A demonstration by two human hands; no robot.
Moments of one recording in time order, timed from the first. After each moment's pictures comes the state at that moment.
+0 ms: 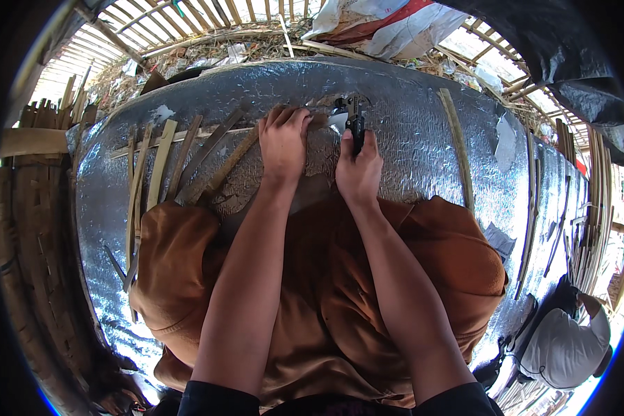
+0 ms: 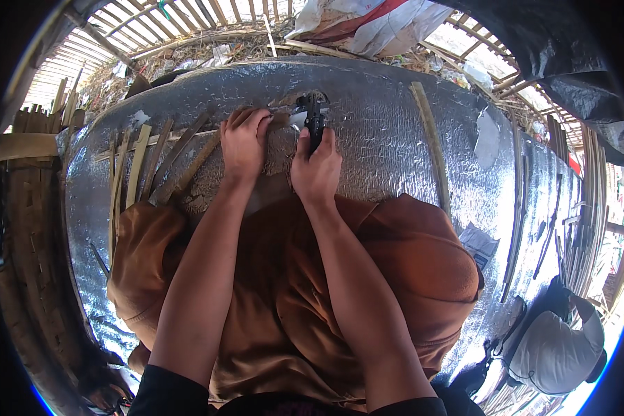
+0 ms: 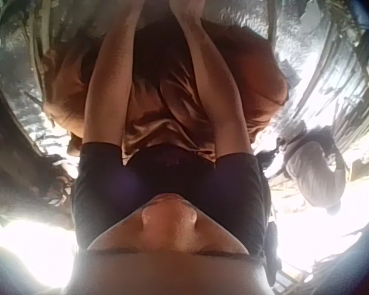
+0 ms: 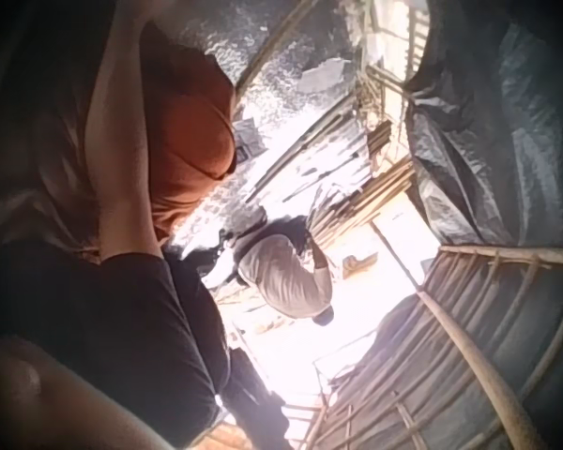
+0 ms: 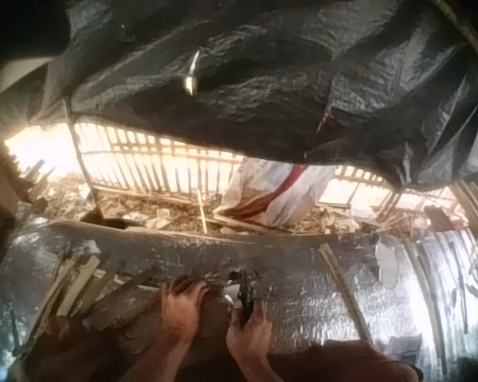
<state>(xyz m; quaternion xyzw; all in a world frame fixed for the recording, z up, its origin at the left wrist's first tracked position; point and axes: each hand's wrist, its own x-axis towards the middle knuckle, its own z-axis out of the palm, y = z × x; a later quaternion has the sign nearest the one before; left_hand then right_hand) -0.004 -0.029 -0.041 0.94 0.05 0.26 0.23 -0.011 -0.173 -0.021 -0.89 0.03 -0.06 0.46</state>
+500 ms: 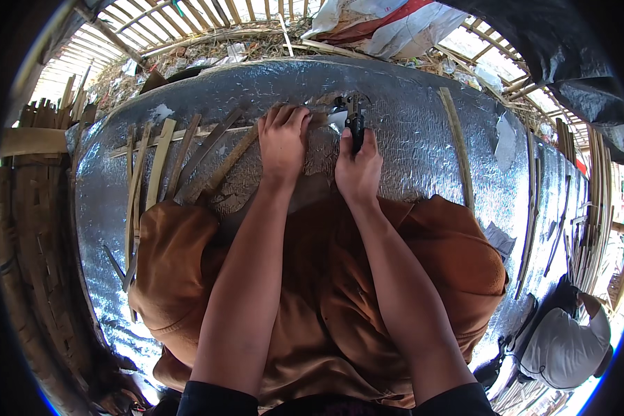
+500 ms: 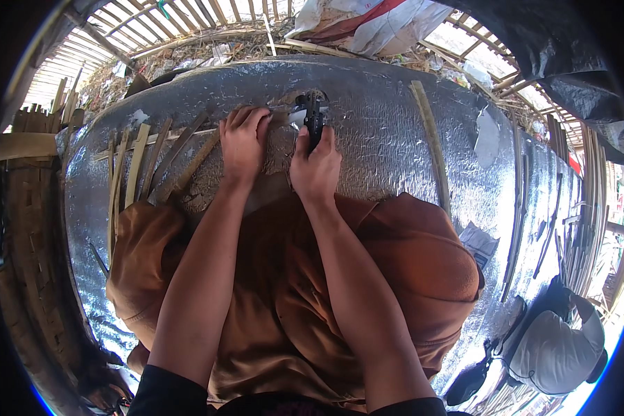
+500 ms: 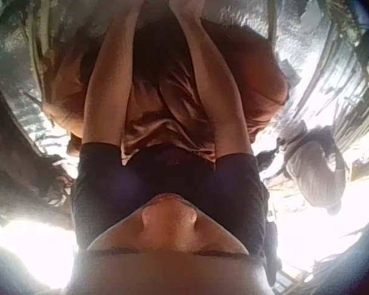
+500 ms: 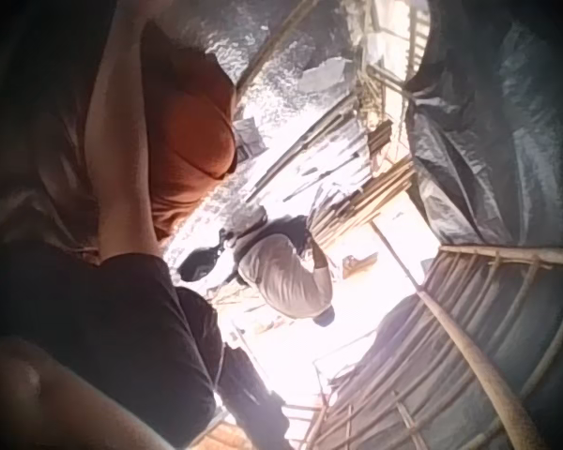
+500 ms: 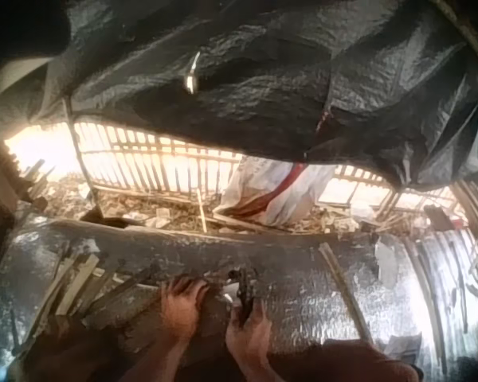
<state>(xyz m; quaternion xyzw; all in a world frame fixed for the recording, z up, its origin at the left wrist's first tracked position) -0.005 -0.030 -0.041 0.93 0.04 0.27 0.24 -0.009 -0.174 -0.023 -0.89 0.04 -0.04 0.46</state>
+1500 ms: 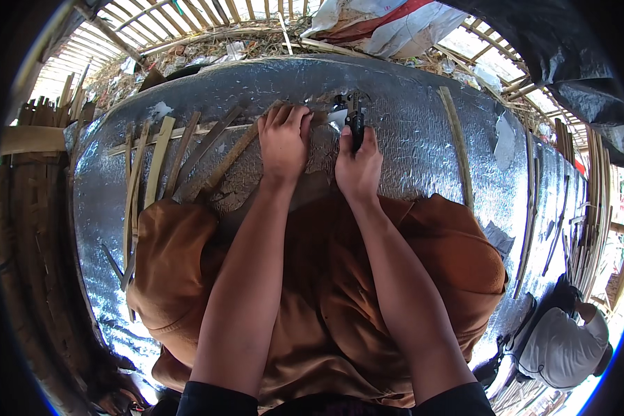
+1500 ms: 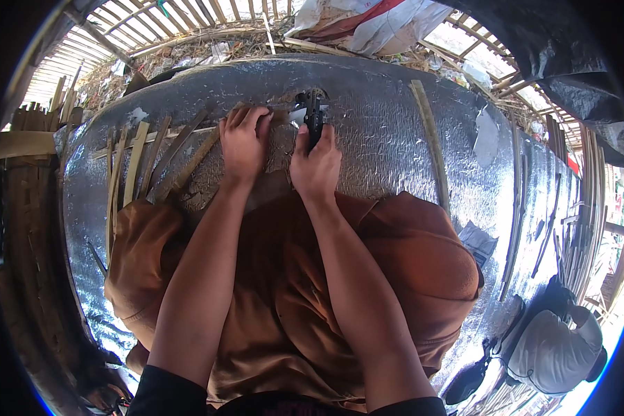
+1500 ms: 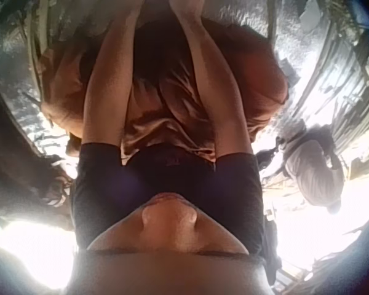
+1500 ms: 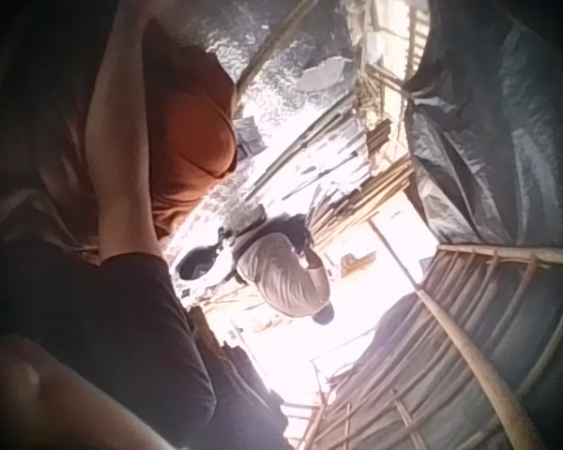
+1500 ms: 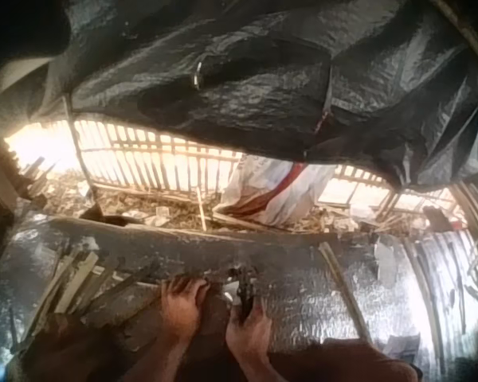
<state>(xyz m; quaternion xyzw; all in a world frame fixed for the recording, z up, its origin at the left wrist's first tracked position) -0.005 -0.033 -0.044 0.92 0.04 0.29 0.25 -0.007 -0.175 -0.025 -0.88 0.03 -0.05 0.46</state>
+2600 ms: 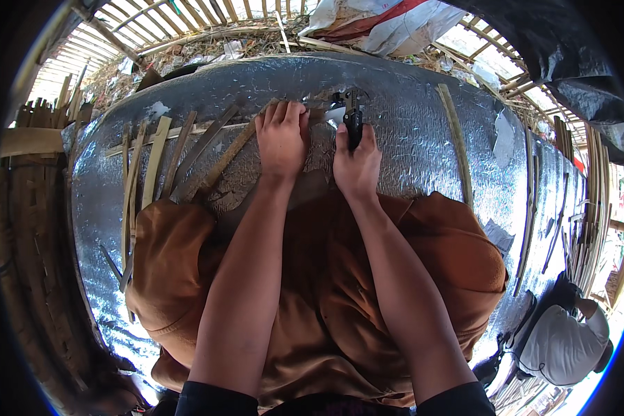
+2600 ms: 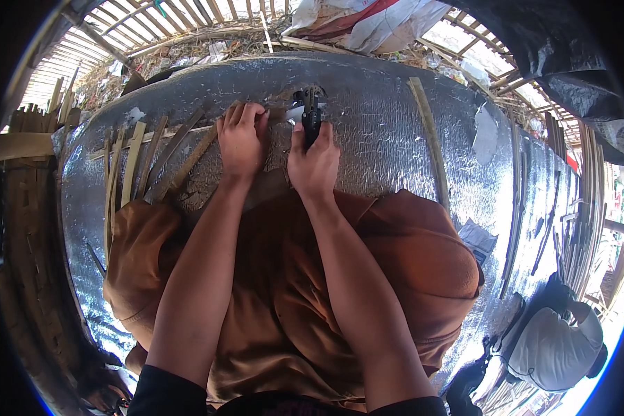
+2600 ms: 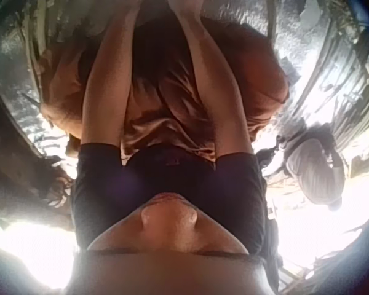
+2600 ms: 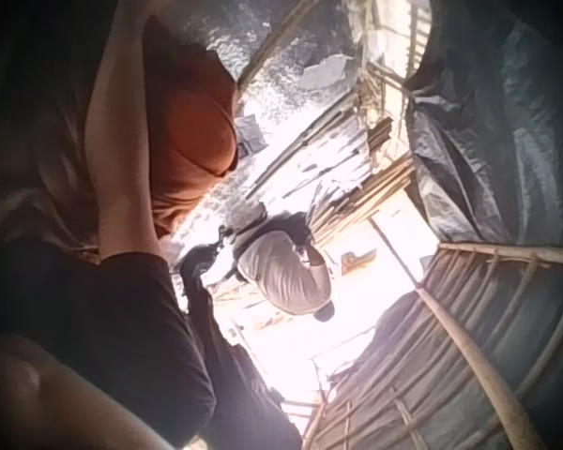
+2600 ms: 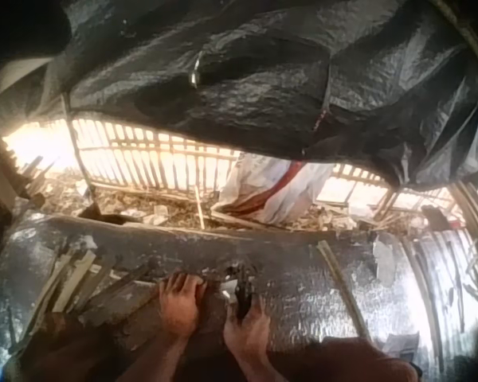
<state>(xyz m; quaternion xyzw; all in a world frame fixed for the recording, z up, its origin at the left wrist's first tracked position) -0.005 -0.034 -0.042 0.93 0.05 0.27 0.24 -0.007 -0.174 -0.025 -0.88 0.03 -0.06 0.47</state>
